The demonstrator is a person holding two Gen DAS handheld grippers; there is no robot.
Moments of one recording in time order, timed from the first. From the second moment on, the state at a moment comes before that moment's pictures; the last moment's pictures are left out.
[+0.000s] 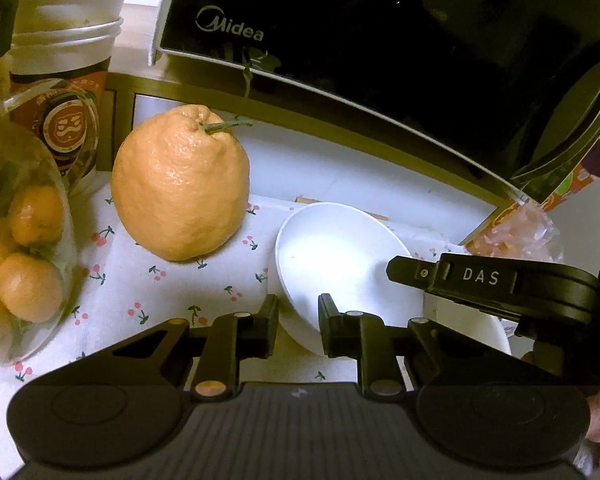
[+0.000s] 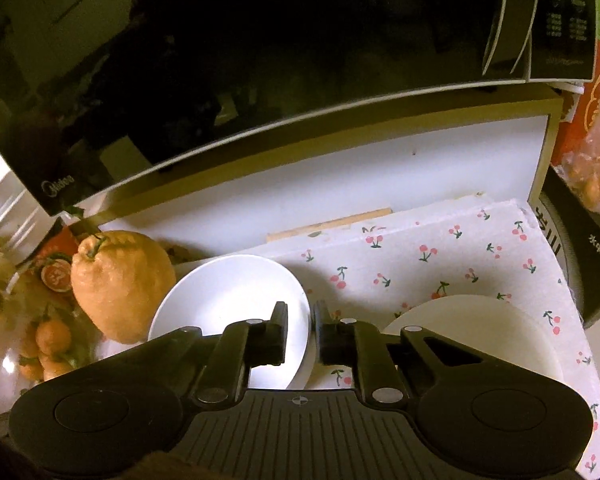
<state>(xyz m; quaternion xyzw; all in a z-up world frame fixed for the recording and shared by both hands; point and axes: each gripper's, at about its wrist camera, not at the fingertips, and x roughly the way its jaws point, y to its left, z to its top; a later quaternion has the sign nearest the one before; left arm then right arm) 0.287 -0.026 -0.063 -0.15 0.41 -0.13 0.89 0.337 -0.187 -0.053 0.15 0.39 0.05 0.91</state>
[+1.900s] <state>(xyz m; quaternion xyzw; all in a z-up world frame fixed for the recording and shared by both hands) 0.078 -0.036 -0.007 -0.12 0.44 -0.21 0.87 0.087 -0.213 0.010 0.21 0.38 0.03 0.90</state>
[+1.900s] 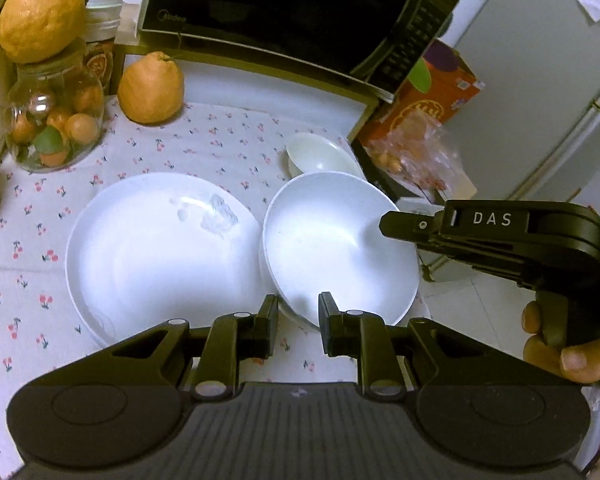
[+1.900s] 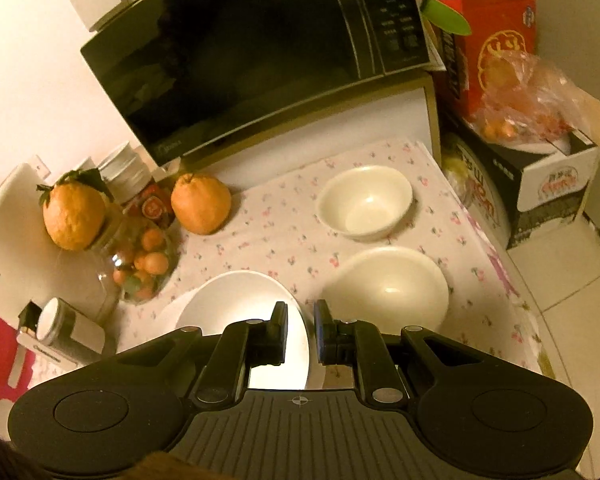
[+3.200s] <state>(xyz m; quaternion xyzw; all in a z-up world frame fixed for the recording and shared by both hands) 0.063 -0.091 -0.059 -0.08 0.52 -0.26 0.81 0.069 -0.276 -0.062 0.27 0.47 -0.03 0.84</state>
